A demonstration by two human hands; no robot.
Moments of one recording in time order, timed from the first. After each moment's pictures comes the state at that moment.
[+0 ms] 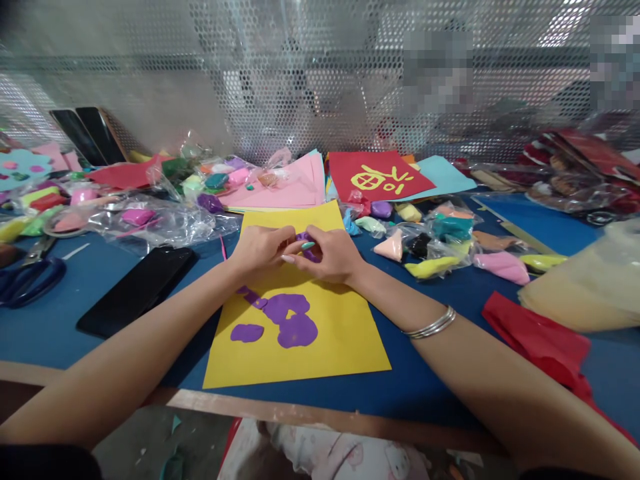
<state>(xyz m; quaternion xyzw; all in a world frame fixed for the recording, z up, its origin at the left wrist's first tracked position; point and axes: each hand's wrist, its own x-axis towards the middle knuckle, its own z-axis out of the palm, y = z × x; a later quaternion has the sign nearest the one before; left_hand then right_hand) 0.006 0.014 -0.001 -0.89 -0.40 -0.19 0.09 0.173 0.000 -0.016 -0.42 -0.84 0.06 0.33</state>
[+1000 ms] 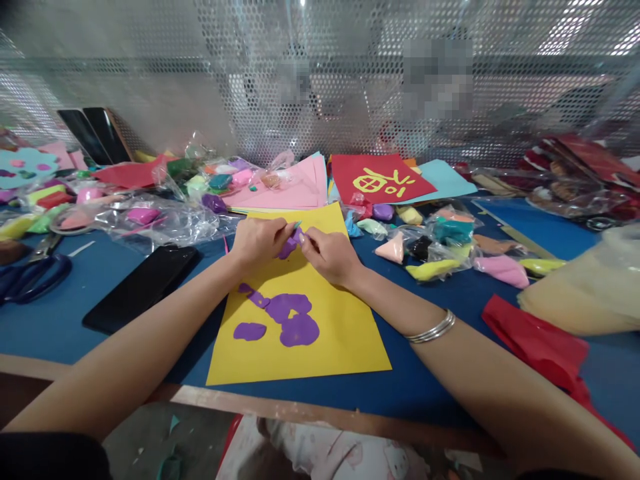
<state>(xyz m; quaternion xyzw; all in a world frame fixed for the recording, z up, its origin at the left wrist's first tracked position) 0.001 0.034 -0.010 -0.83 -0.46 -0.26 0.17 0.166 0.000 -0.020 -0.47 -0.82 0.06 0.33</state>
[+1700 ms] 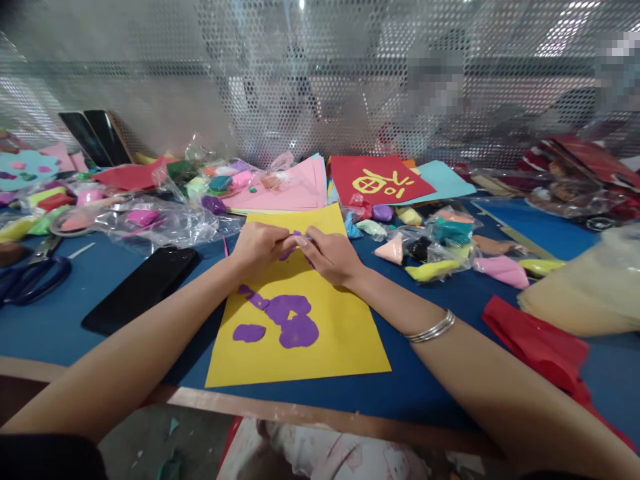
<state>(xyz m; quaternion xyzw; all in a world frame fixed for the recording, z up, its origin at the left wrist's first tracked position) -0.001 0.031 -0.010 -0.87 -0.39 -0.27 0.11 0.170 0.000 -0.019 -0.44 -0.84 0.07 0.32</state>
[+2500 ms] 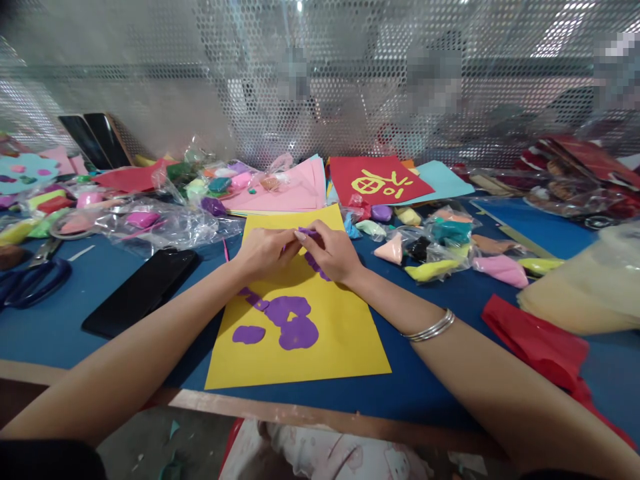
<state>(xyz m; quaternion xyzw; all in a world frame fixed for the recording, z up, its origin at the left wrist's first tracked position) 0.008 0.020 -0.009 -0.90 -0.36 -0.22 0.11 0.167 0.002 -0.020 -0.47 -0.77 0.13 0.41</state>
